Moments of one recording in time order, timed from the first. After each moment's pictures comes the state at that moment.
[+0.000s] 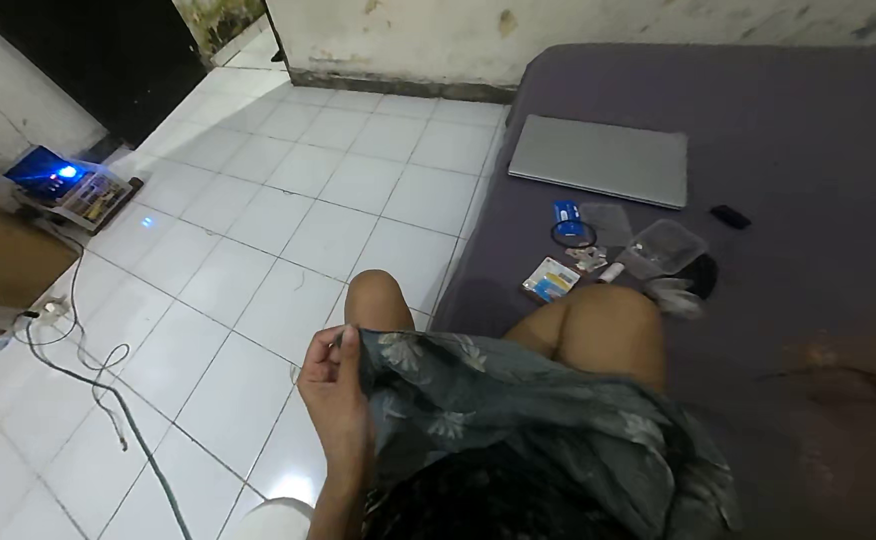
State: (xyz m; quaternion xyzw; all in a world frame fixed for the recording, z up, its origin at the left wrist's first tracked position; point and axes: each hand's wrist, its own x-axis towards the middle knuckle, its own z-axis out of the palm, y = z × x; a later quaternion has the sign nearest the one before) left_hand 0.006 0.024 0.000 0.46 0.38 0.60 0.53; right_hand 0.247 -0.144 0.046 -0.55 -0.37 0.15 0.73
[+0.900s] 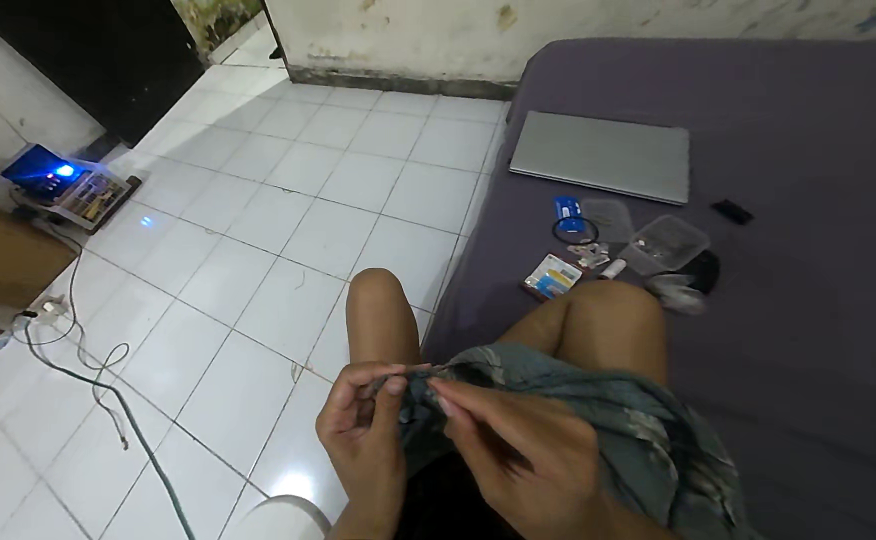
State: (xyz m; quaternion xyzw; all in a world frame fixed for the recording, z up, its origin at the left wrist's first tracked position) left_hand 0.003 -0.002 0.003 0.56 0.23 0.62 0.51; right_hand 0.111 -0.063 0.012 -0.53 -0.61 0.00 0.59
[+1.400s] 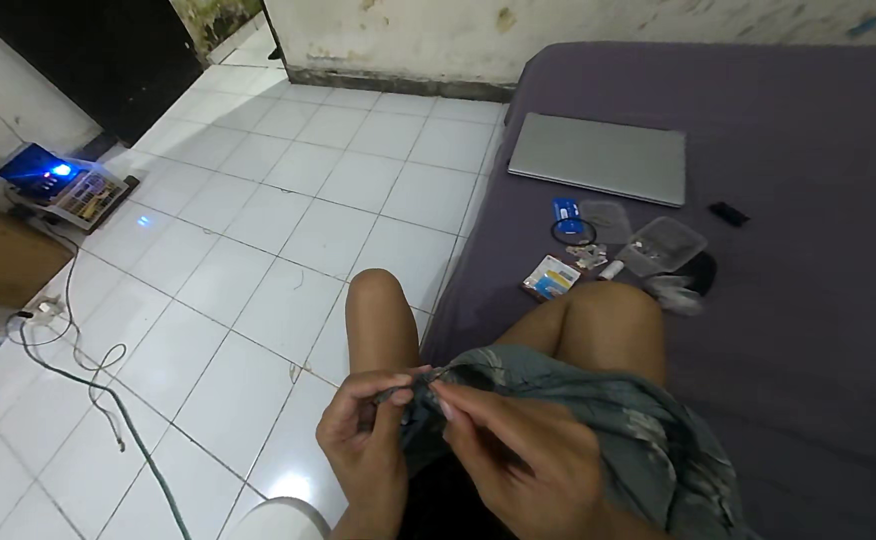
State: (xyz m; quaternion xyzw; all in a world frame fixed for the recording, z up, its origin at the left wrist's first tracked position) left_hand 0.000 -0.003 0.001 0.57 0.20 0.62 0.51; right_hand 0.107 -0.063 0.013 -0.53 -0.60 0.00 0.60
